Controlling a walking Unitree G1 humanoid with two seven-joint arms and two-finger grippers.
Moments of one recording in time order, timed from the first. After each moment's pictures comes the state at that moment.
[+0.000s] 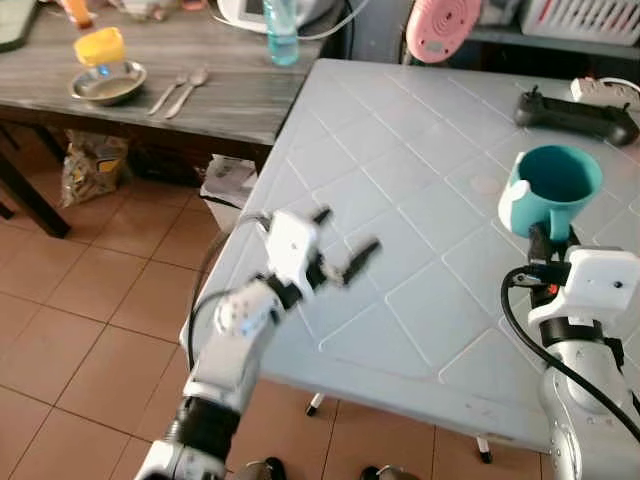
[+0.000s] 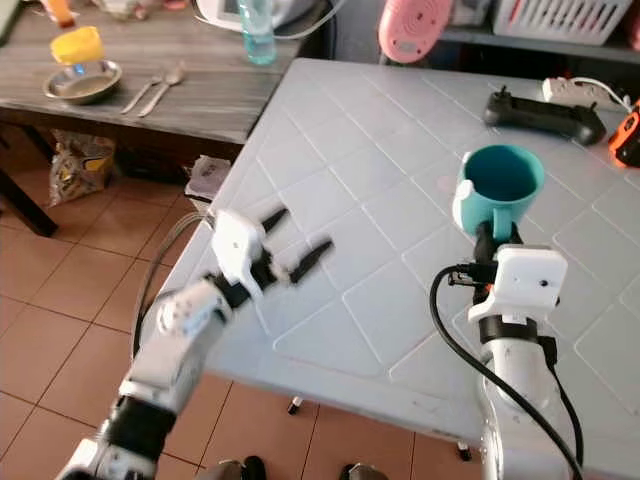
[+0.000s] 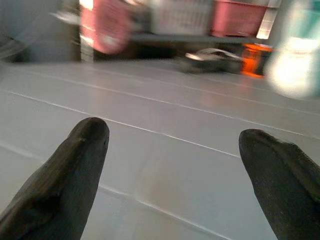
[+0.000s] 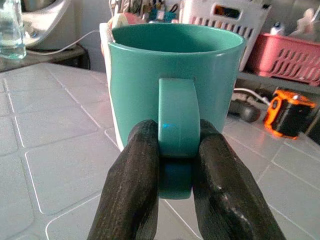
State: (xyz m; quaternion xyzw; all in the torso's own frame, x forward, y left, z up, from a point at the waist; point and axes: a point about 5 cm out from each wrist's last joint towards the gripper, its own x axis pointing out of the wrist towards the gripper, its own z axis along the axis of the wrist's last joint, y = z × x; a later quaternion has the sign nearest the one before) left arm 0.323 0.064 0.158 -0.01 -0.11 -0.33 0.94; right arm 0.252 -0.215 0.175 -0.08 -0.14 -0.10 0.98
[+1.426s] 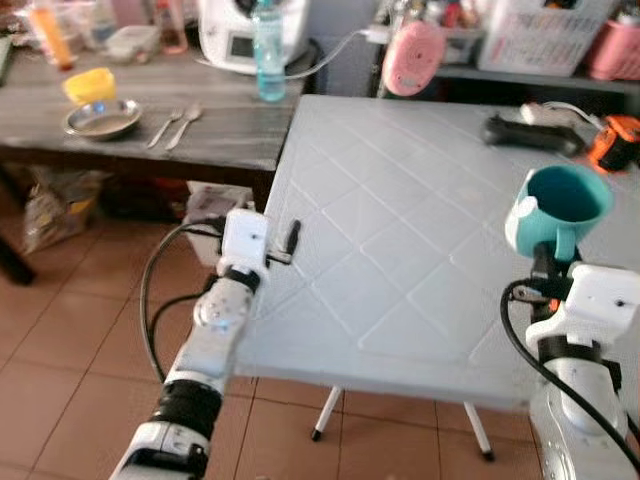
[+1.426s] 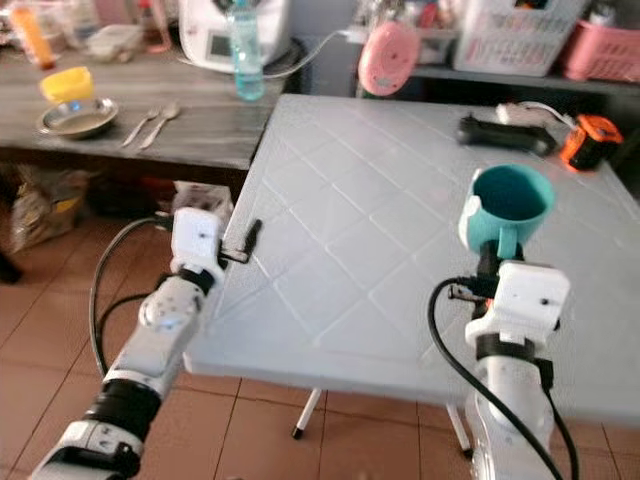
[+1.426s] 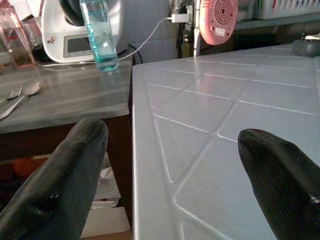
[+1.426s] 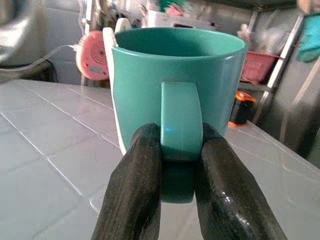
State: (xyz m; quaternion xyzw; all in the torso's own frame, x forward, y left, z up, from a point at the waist) left arm 0.345 0.110 0.132 0.06 -0.07 -0.12 0.99; right arm 0.237 -0.210 0.166 -0.06 -0.11 -0.14 0.98
